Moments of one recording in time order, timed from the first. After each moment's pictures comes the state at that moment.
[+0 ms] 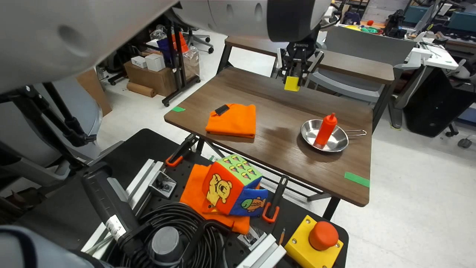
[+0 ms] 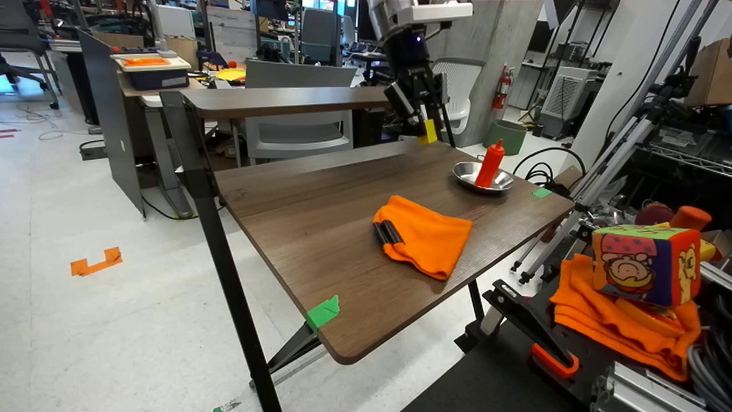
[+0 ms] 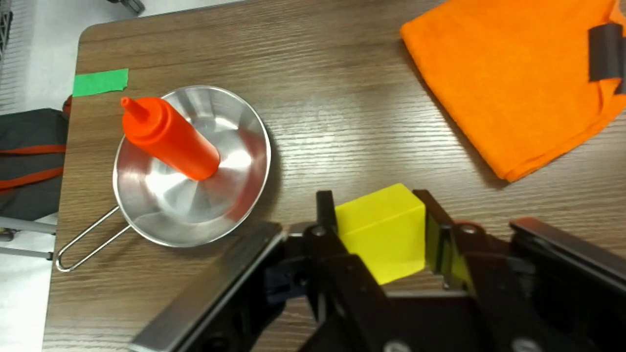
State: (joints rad) arm 0.06 1.31 -0.06 -0.46 -0.10 1.19 0.04
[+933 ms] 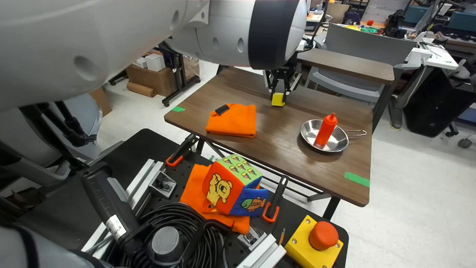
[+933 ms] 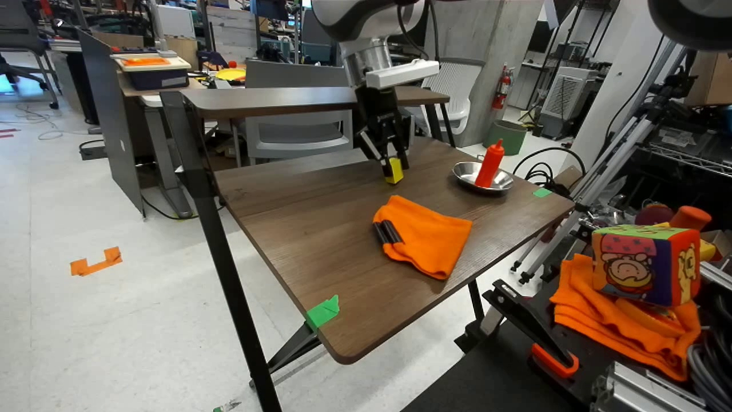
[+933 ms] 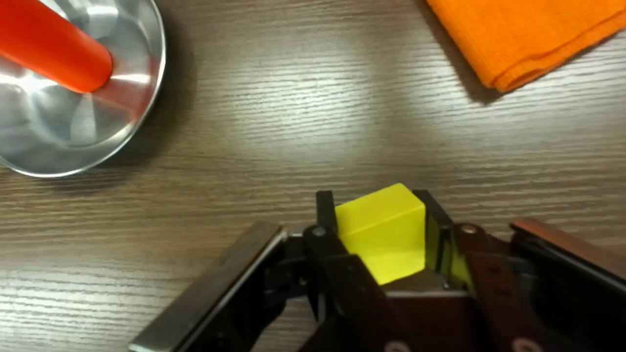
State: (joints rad) arm 0.12 1.43 -0.06 -0.45 -0.10 1.42 0.10
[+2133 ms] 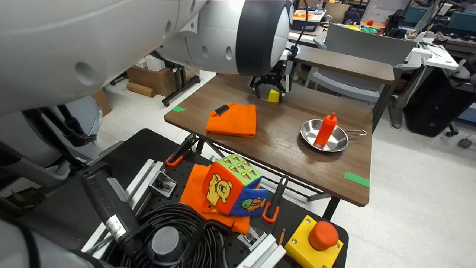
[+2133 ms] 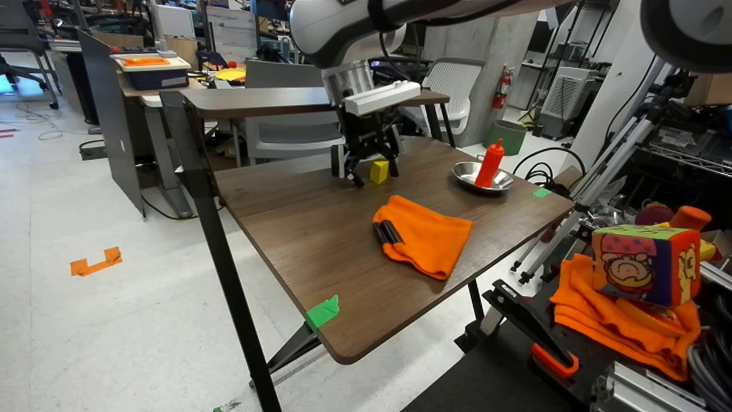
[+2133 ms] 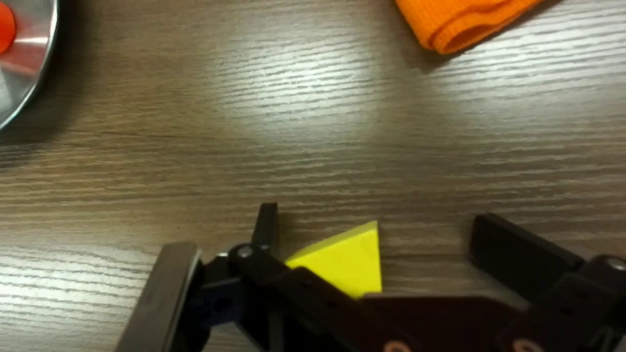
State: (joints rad) arm 0.17 1.47 -0.06 -0.46 -0.11 1.51 0.15
